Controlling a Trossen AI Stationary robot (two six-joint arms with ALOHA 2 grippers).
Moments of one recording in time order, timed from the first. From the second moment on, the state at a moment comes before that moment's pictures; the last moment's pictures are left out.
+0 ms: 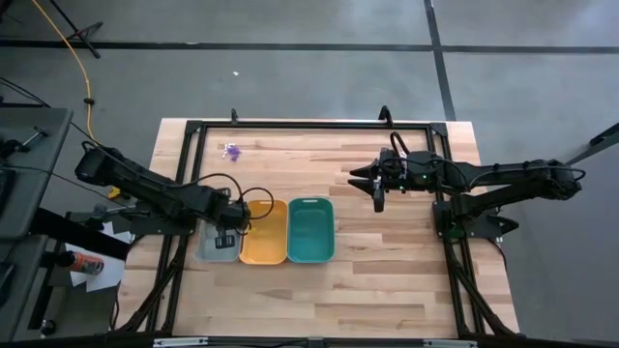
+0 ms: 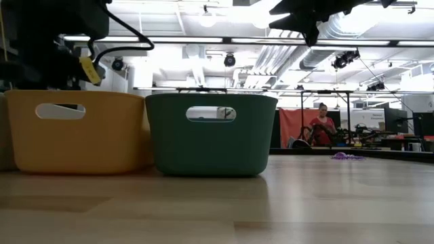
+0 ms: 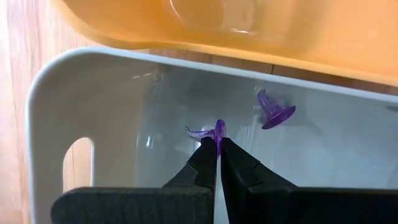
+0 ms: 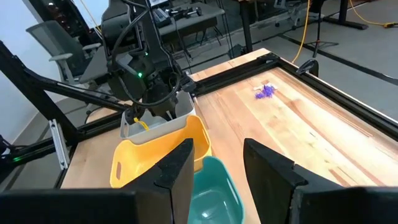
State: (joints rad) left arm -0.24 1.24 0.64 -0.89 -0.13 -0.38; right arm -0.03 1.00 0.74 0.01 0.11 0.31
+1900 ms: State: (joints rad) left arm 0.30 0.94 0.73 0.17 -0.30 -0.06; right arm -0.67 1.03 0.63 -0.60 0.29 1.12
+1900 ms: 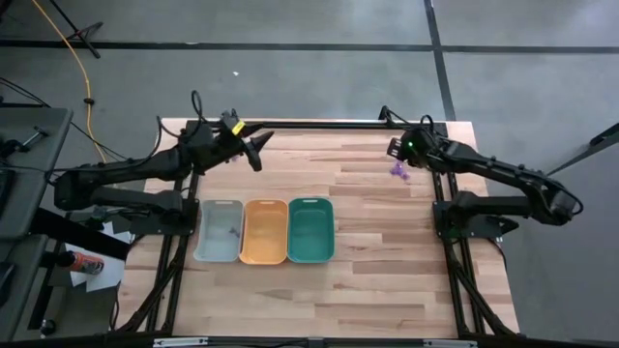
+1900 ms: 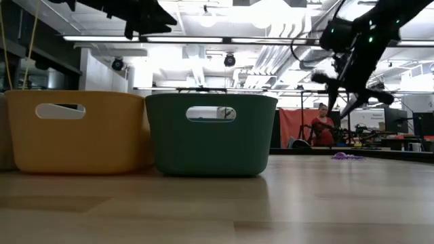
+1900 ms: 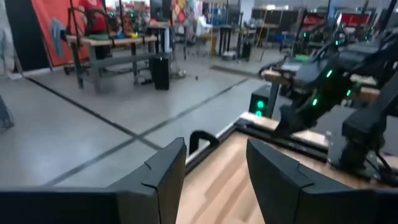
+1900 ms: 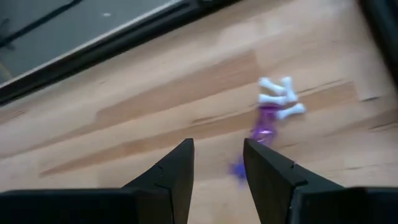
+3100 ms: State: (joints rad) left arm 0.30 0.90 0.73 0.19 -0.22 -0.05; right arm -0.79 1.45 0.64 -0.49 0.25 1.25
